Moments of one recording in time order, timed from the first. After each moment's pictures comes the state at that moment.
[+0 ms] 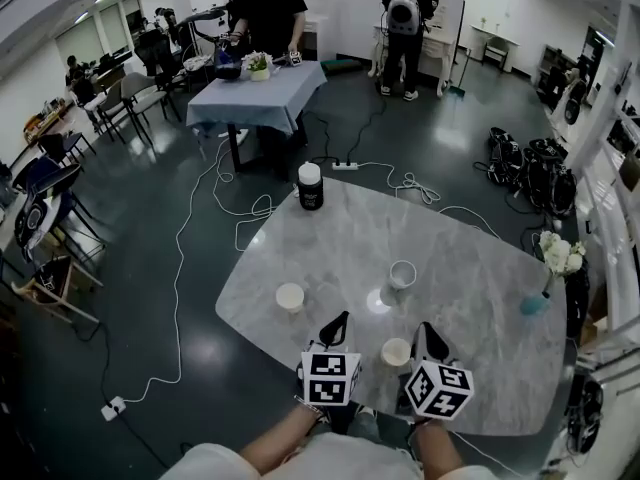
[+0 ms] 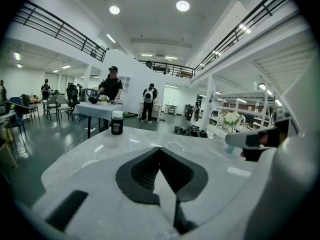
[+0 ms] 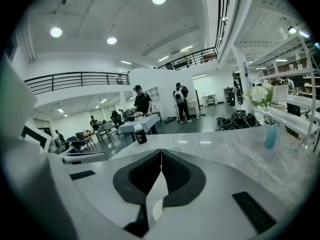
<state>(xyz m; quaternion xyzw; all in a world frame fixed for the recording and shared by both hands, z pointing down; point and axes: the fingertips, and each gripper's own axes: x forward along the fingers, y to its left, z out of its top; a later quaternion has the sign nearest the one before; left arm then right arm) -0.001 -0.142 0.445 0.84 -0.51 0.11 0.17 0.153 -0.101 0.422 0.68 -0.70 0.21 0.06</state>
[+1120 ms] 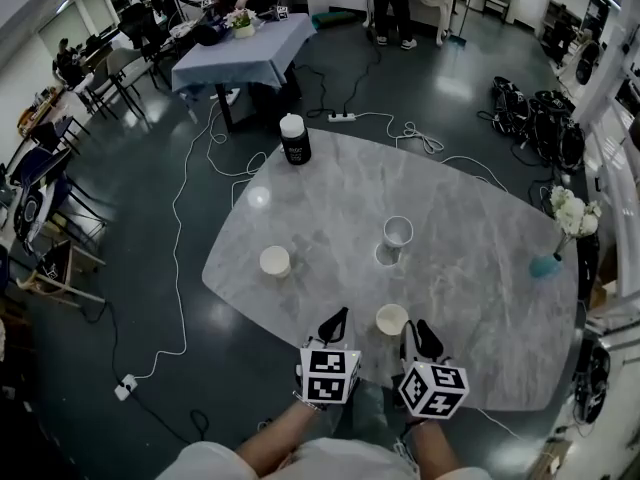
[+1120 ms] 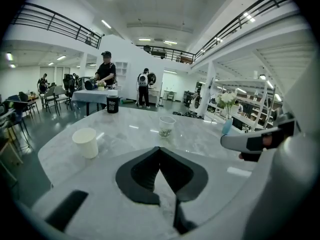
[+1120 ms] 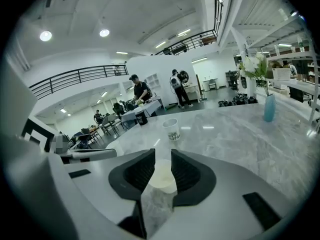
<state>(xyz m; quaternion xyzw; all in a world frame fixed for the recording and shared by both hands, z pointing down) 0.027 -0.093 0.515 0.83 -0.48 0.19 0.21 0.159 -0.053 0.496 0.65 -0.70 0.28 0.09</state>
